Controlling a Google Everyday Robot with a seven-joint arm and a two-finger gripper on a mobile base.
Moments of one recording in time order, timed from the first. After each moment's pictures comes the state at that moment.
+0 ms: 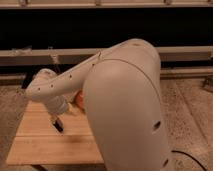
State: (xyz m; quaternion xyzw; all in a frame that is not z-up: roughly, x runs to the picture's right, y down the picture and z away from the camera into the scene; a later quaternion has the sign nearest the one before) arm -0.214 0.139 0.723 -0.24 0.20 0.55 0.78
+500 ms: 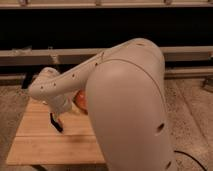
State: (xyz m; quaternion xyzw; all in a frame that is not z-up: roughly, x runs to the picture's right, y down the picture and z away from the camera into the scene) arm -0.196 0.129 0.728 -0.22 0.21 0.57 0.76
